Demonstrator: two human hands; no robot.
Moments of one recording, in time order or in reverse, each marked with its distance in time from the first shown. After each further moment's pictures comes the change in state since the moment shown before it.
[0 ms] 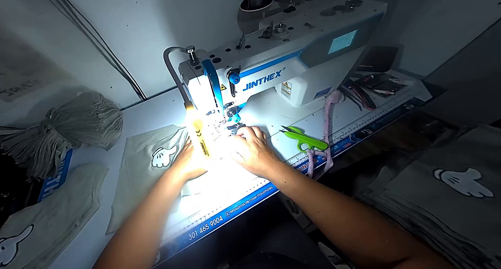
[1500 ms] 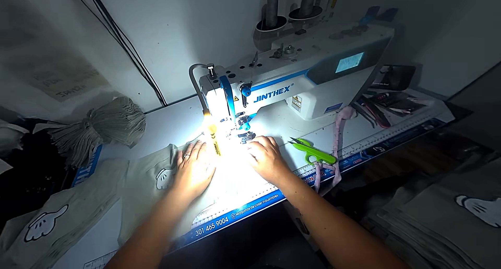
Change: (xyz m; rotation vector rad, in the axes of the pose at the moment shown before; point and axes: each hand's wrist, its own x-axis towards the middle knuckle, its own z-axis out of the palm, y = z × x) left_hand -0.038 0.055 -0.039 0.171 -0.004 -0.464; right_hand -0.005 0.009 0.003 0.122 0.153 0.048
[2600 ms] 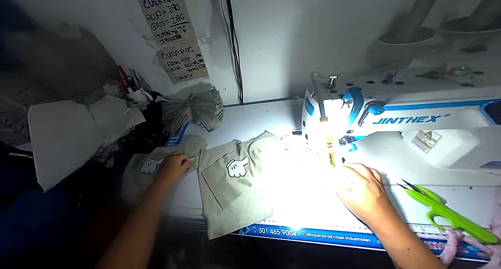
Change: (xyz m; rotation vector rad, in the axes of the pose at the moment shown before) left_hand -0.123 -0.208 -0.057 -0.172 0.077 -0.539; right_hand 0.001 0.000 0.000 0.000 0.058 -0.125
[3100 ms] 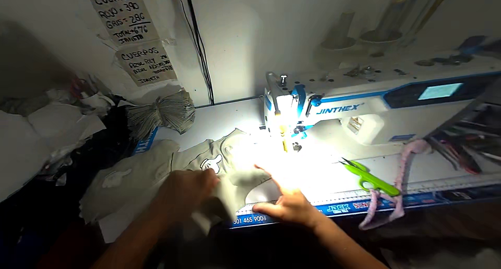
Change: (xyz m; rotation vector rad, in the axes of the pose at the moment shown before) left_hand -0.069 0.126 -0.008 0.048 0.342 0.939; right_hand -0.025 -0.095 -0.007 0.571 -0.181 -0.150
